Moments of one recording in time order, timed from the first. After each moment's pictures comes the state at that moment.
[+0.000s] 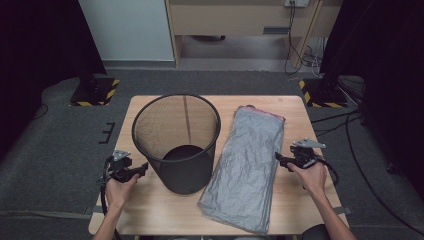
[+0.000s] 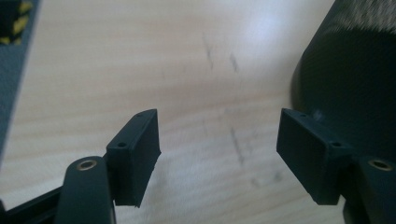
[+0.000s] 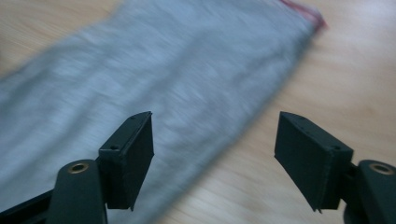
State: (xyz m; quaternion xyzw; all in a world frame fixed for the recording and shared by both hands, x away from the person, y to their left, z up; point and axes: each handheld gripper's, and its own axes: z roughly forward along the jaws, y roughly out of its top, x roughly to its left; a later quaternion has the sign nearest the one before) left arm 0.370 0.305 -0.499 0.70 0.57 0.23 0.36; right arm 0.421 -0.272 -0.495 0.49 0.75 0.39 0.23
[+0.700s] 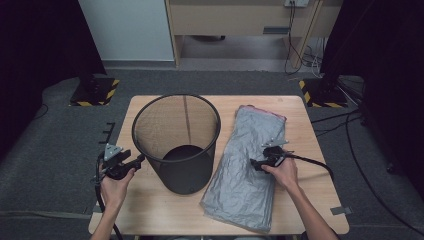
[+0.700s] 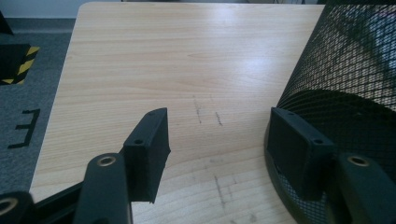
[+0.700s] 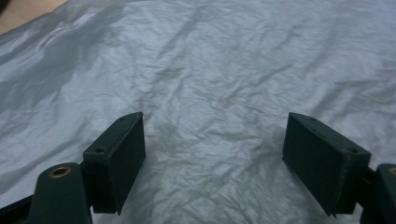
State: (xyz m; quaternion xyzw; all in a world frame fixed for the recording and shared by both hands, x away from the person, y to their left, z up) left arm 0.365 0.306 -0.475 0.67 0.55 0.26 0.42; right arm 0.448 -0.206 -0.532 0.44 0.81 0.33 0.18
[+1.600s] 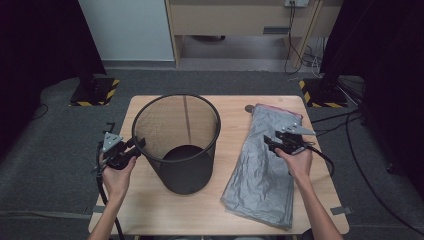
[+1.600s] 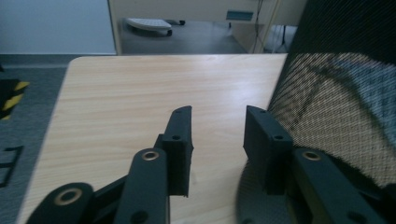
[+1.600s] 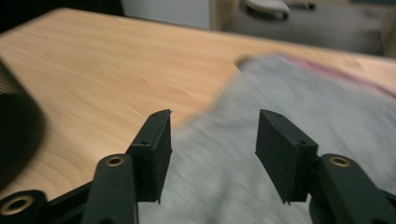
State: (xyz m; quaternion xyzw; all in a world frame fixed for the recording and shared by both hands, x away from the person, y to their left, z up) left arm 0.379 0.286 -0.434 0.64 0.53 0.27 0.48; right arm 0.441 -0.221 -0.452 0.47 0.72 0.45 0.25
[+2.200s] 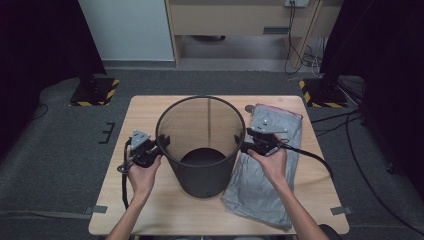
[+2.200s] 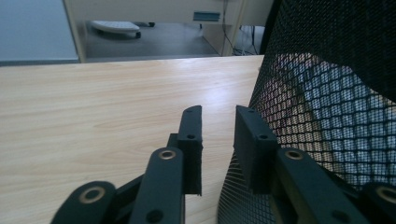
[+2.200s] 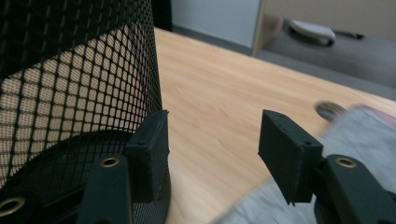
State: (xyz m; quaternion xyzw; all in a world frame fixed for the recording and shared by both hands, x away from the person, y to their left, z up) left arm 0.382 0.212 -0.429 0.67 0.48 0.26 0.50; right arm 0.420 -0.149 -0.419 0.40 0.76 0.47 0.23
